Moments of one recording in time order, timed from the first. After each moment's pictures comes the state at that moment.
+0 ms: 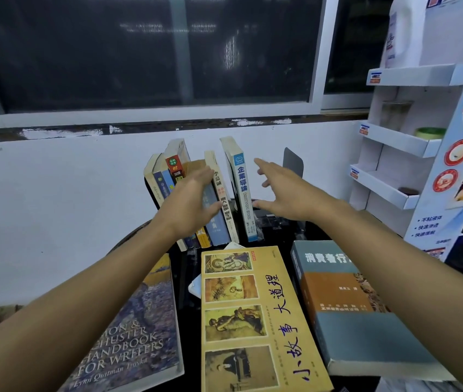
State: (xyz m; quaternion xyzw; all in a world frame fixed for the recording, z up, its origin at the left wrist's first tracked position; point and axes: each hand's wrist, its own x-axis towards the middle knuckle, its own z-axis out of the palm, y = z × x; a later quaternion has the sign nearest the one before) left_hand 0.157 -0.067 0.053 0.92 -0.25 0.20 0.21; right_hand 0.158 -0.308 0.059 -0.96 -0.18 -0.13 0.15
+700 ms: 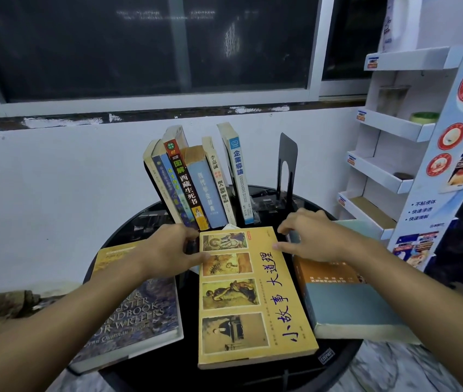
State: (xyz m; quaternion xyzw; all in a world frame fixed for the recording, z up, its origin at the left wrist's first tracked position) left_hand 0.100 -0.030 -0.005 0.96 -0.22 -0.03 0.14; right_hand 0.087 -0.346 -0.012 -0.99 -0.14 -0.01 0.08
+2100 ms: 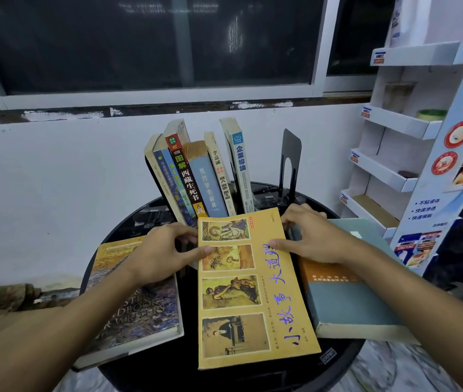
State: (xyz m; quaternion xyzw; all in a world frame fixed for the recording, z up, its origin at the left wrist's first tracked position) left_hand 0.103 -0.010 -0.035 0.93 -0.23 0.04 0.30; right_hand 0.085 -0.343 -0.024 -0.96 -0.17 -0.08 0.21
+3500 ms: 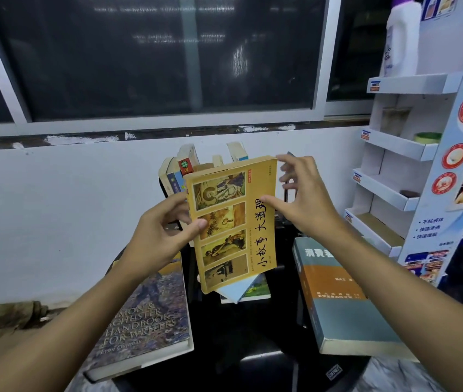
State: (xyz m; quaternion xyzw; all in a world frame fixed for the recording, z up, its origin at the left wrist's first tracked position) left_hand 0.083 -0.010 0.020 0.77 -0.27 0.19 0.54; right_hand 0.098 -0.302 0.048 -0.84 -0.17 -0.34 0.39
